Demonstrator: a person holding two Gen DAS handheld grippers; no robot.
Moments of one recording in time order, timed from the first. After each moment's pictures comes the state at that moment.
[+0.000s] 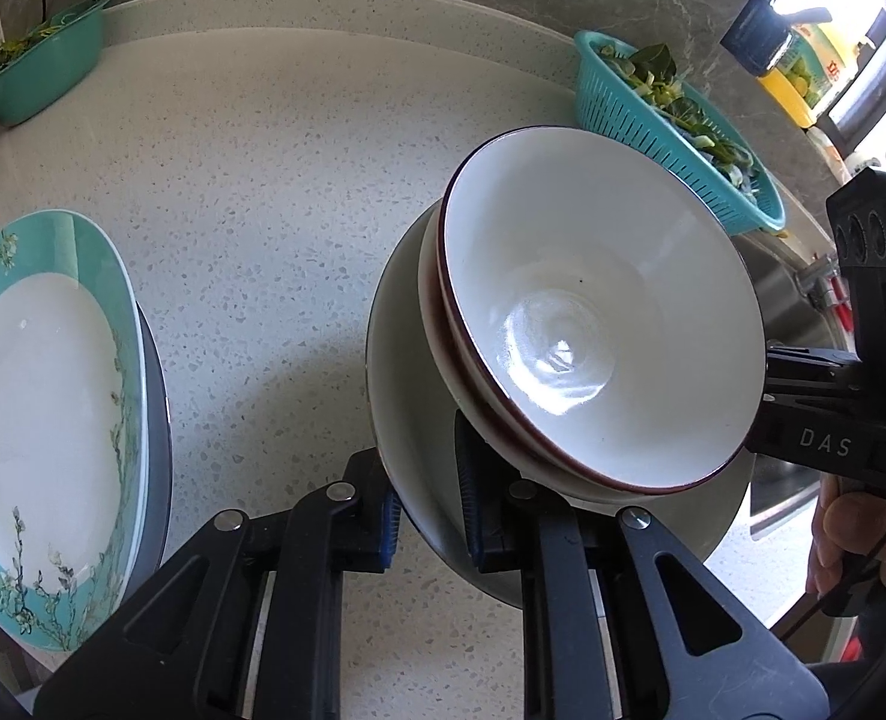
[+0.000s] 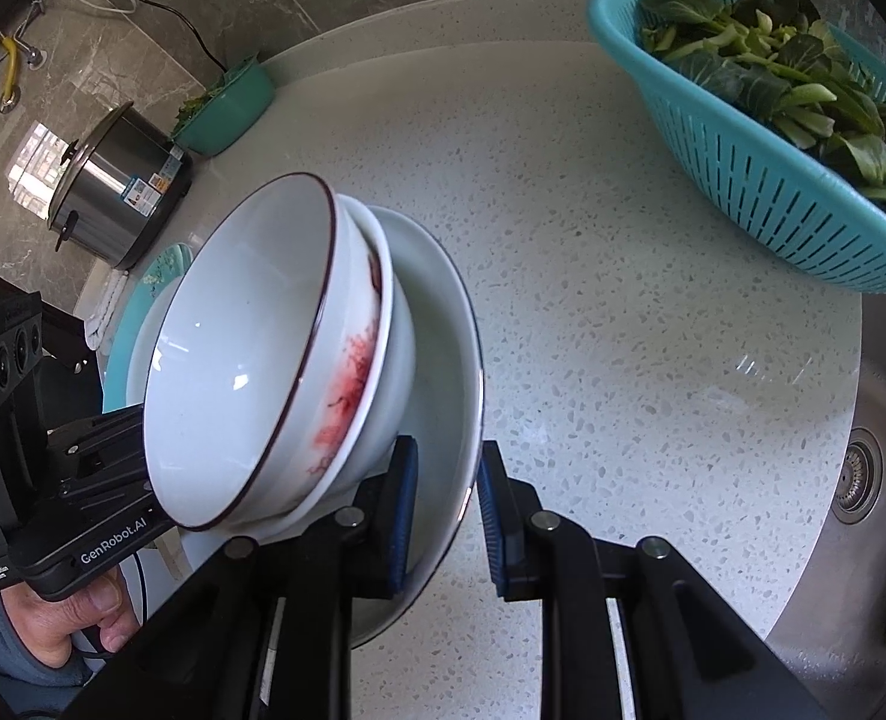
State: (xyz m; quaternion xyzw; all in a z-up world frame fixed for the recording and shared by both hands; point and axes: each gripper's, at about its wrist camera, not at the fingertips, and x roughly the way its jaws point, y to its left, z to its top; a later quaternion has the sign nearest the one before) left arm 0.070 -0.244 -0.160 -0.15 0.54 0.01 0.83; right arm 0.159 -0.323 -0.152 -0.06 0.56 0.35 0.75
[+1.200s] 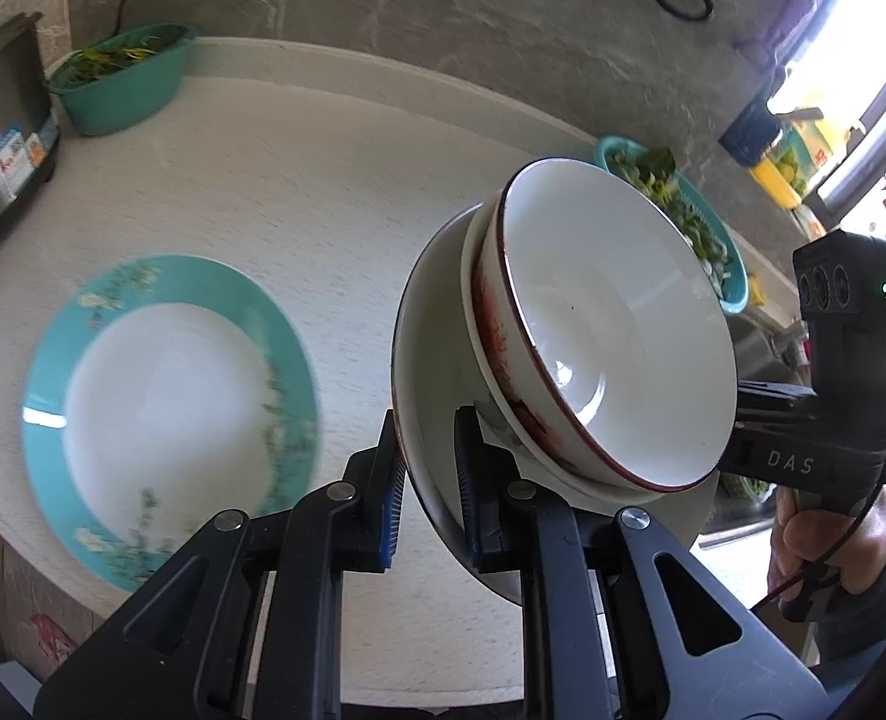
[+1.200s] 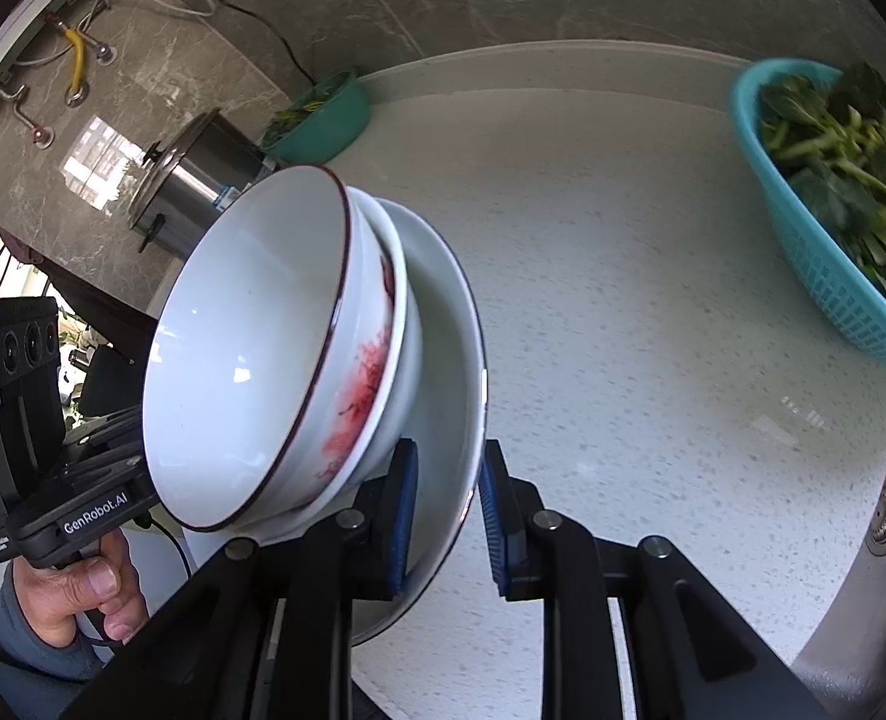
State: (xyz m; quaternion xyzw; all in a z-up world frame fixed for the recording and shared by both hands) left arm 0.007 -0.171 -0.062 -0.19 0.50 0.04 0.85; right arm 0.134 -0.285 -0.092 -0.05 0.54 0.42 0.73
